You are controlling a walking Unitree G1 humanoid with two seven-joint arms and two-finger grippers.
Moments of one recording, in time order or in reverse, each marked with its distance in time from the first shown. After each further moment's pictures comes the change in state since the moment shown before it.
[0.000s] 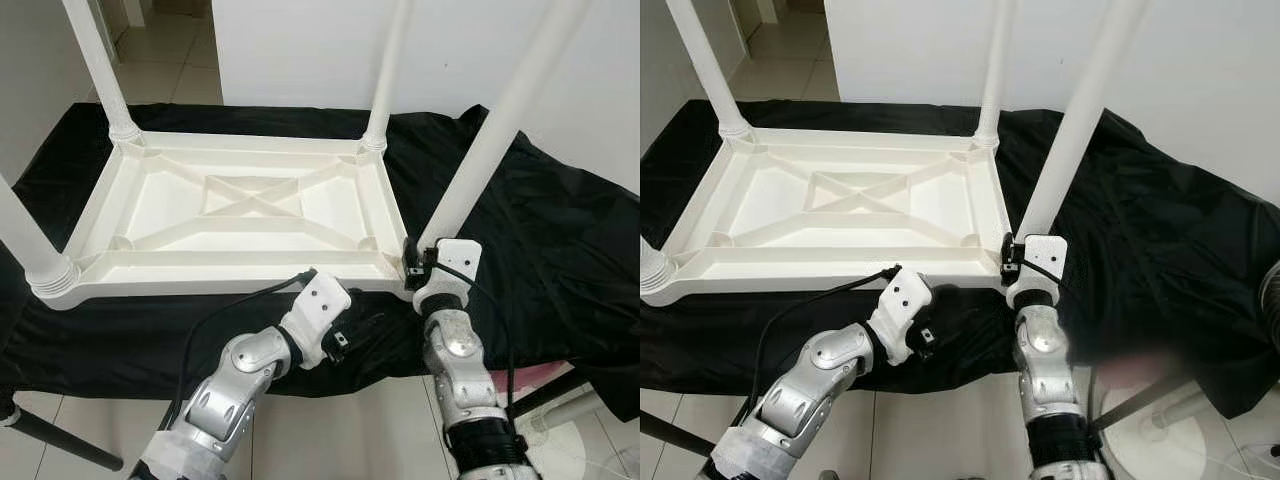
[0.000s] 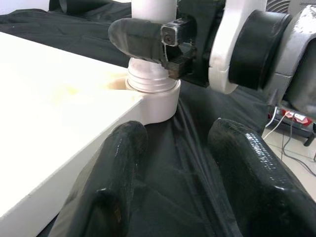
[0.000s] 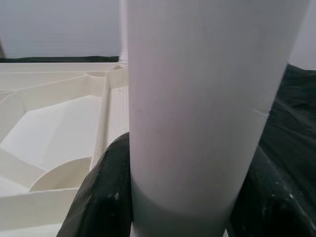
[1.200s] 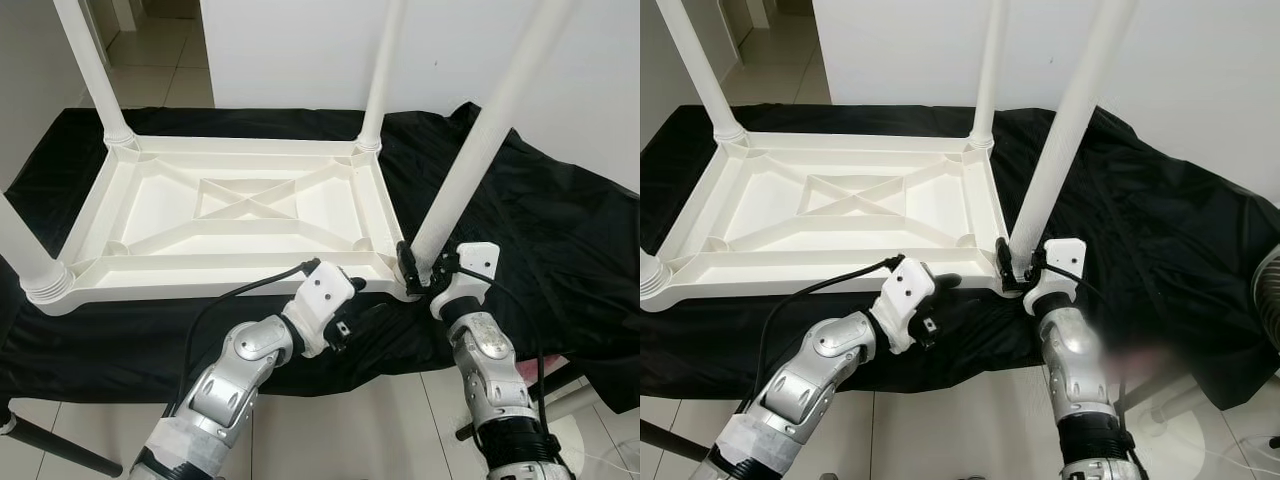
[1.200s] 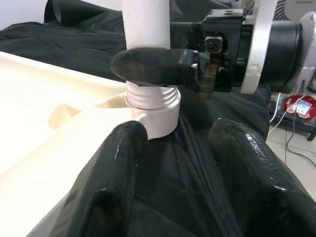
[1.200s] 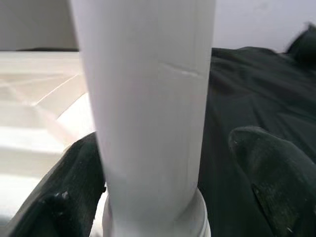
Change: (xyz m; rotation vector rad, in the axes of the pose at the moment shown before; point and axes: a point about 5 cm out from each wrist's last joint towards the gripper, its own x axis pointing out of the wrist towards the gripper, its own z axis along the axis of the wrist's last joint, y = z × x) left arm 0.005 0.009 0.007 0.035 -0.003 0.018; right arm 0.009 -0.032 -0.001 0.018 -0.008 0.420
